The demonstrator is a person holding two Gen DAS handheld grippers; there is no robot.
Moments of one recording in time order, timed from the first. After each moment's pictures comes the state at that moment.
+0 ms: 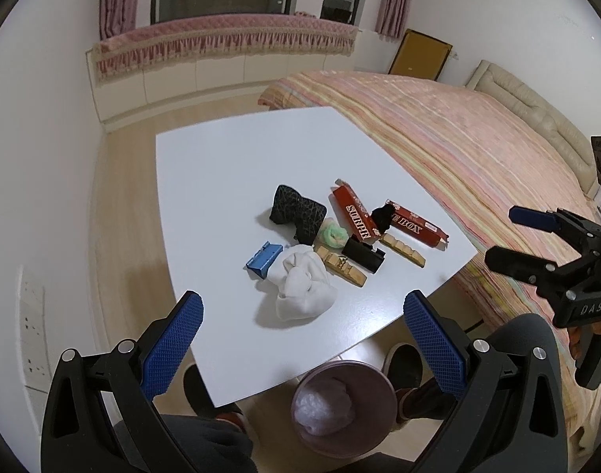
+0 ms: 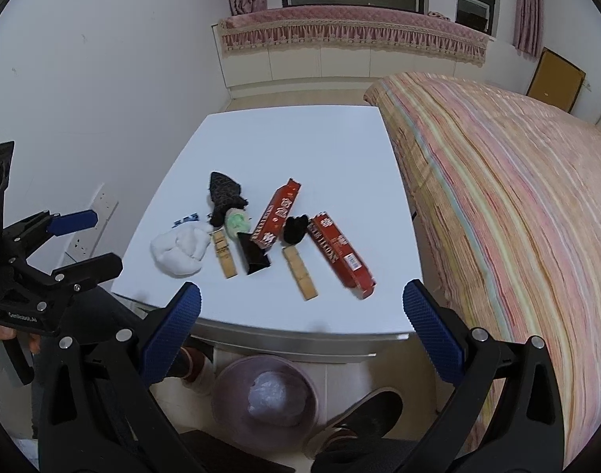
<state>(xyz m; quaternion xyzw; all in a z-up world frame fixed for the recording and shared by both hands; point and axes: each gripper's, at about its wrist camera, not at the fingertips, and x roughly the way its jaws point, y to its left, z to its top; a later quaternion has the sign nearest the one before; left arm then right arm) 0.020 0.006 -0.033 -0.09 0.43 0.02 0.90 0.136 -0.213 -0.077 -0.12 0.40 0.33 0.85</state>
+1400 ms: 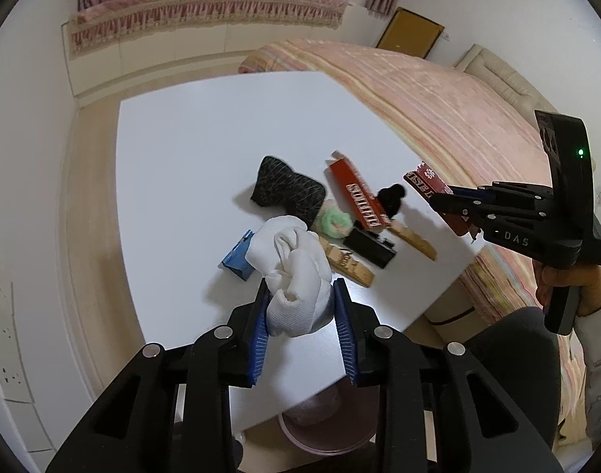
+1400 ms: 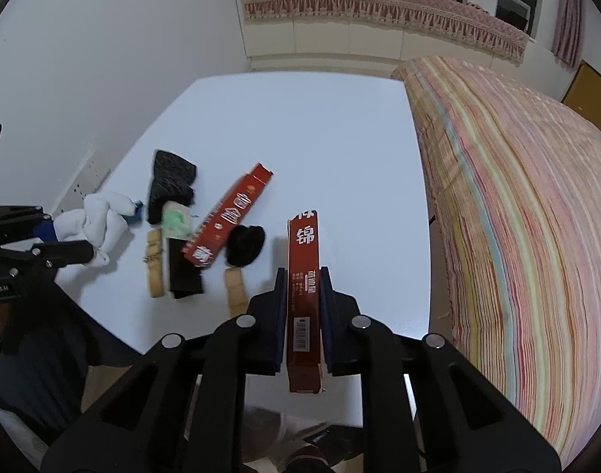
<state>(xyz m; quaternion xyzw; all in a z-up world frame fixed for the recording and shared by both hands) 0.048 0.013 -0.058 -0.11 0.46 -0.03 0.88 0.203 -0.193 -0.123 -0.15 0.42 0.38 0.81</state>
